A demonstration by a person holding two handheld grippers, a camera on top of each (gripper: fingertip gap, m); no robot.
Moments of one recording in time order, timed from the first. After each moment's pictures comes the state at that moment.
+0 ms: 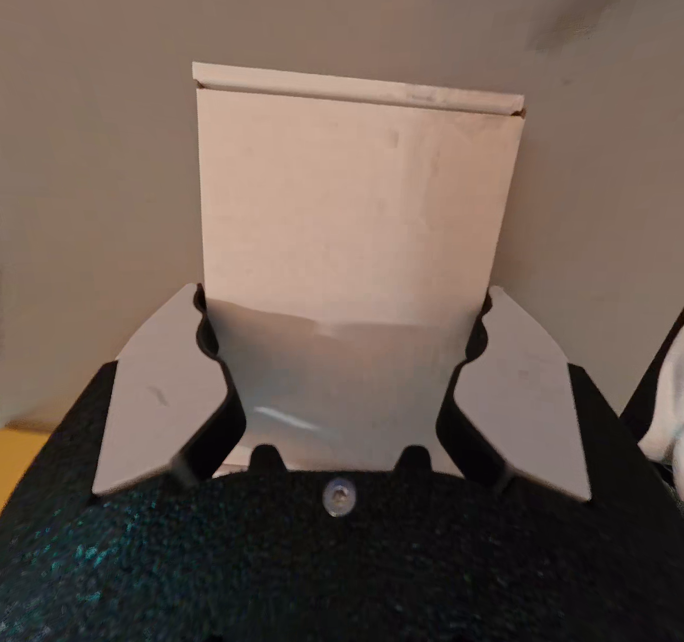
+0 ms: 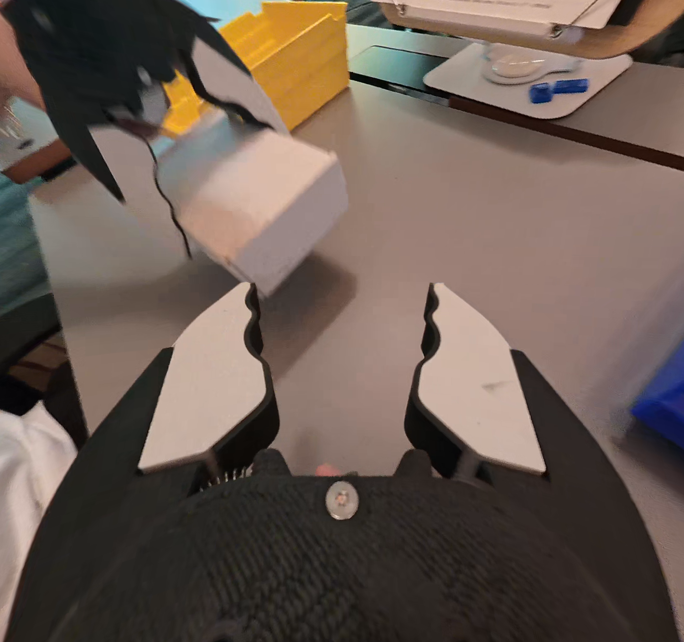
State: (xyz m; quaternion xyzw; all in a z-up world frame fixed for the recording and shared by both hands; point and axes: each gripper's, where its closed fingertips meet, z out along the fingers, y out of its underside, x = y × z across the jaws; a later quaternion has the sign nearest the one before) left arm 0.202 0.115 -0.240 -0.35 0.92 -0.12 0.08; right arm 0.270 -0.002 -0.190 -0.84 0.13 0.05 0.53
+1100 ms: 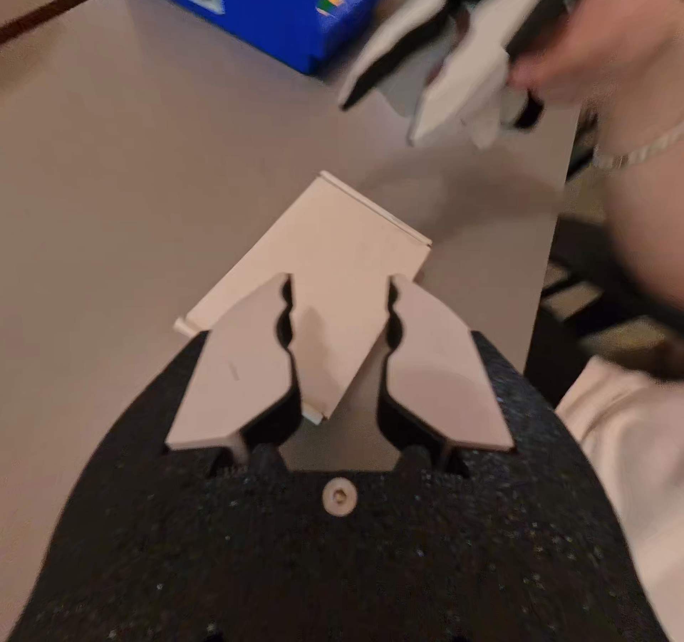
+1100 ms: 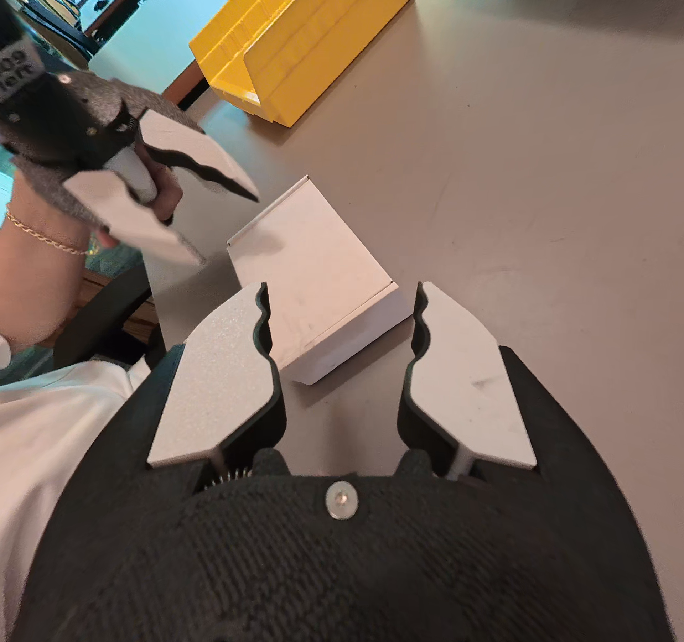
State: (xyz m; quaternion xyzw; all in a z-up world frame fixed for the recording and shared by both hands) left arm 0.160 0.063 -0.214 -0.48 0.75 -0.44 0.14; right arm 0.241 -0.006 -0.211 -0.85 0.13 0.17 0.48
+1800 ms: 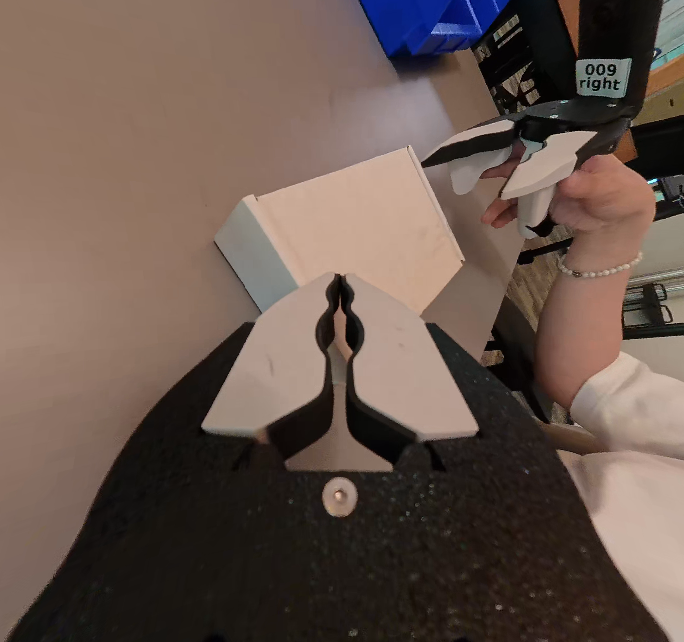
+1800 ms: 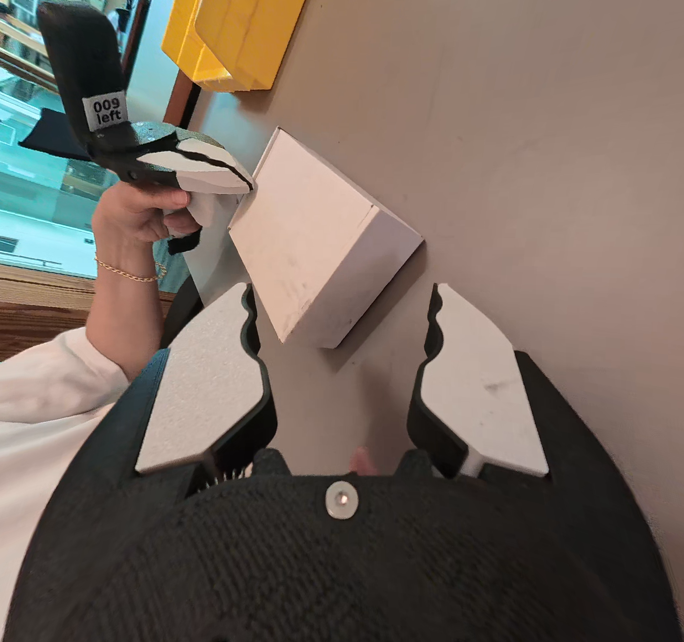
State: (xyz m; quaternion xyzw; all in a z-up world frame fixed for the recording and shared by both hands) left arm 0.153 0.103 -0.257 -0.64 0.59 -0.49 0.00; right arm 0.231 -0.023 -0.249 -0.83 0.26 0.29 0.41
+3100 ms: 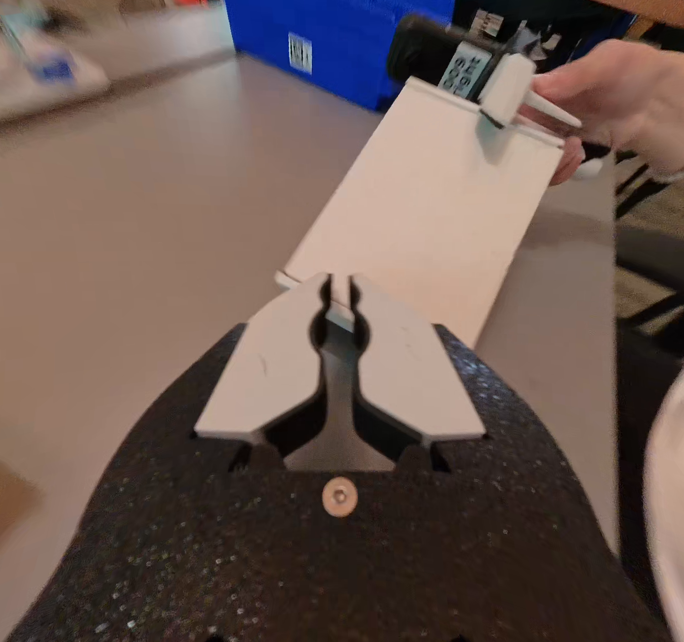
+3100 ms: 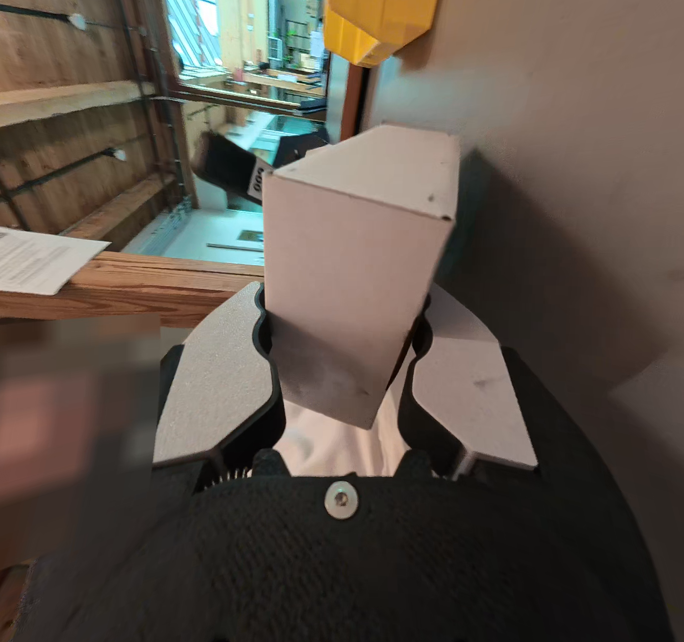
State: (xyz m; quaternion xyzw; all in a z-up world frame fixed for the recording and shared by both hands) left arm 0.136 0.135 -0.236 -0.46 0.69 -0.50 0.24; right arm 0.162 0.048 -0.228 -0.68 0.28 0.59 0.34
